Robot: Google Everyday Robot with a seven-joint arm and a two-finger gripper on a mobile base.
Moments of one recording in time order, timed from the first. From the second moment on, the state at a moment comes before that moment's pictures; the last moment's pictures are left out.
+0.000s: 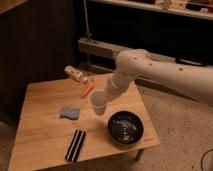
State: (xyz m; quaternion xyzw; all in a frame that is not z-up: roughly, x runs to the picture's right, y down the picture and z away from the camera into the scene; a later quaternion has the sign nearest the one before) arm 0.038 0.041 0.695 -0.33 0.06 0.67 0.66
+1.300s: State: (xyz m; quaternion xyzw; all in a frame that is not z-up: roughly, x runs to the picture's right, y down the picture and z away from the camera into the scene) arm 0.154 0.162 0.732 -0.38 0.14 0.74 0.53
